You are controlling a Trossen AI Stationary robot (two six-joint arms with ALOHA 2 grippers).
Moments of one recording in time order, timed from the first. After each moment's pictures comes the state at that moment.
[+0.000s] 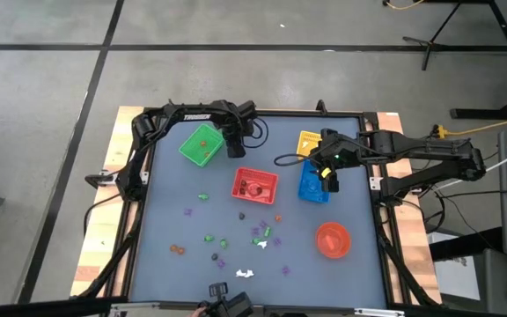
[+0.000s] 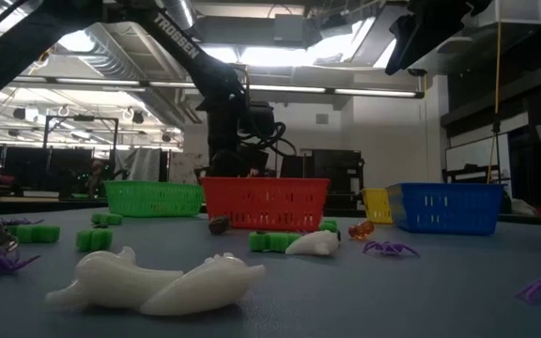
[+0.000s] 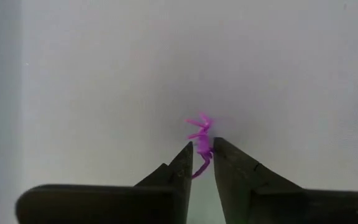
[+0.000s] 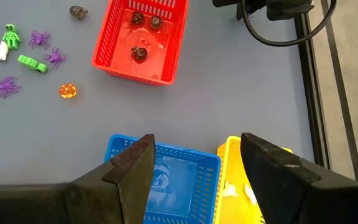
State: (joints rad) left arm 0.57 2.12 1.53 -0.82 -0.04 0.35; right arm -0.03 1.20 1.22 -0.97 0.16 -0.16
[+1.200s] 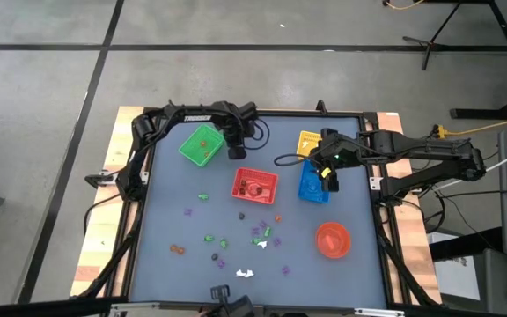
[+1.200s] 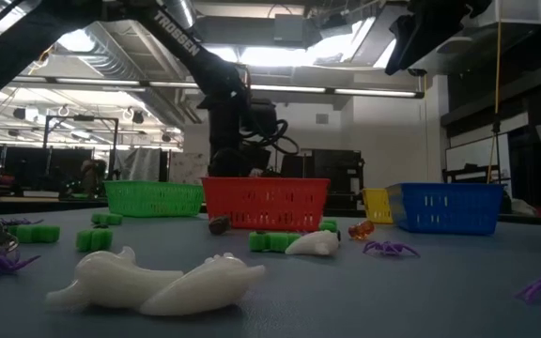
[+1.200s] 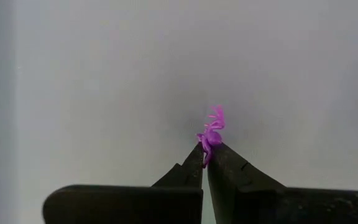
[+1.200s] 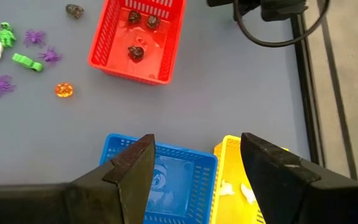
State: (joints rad) left arm 0.55 2.11 1.53 -0.82 -0.04 0.35; right arm -0.03 1.20 1.22 -0.98 0.19 -0.17
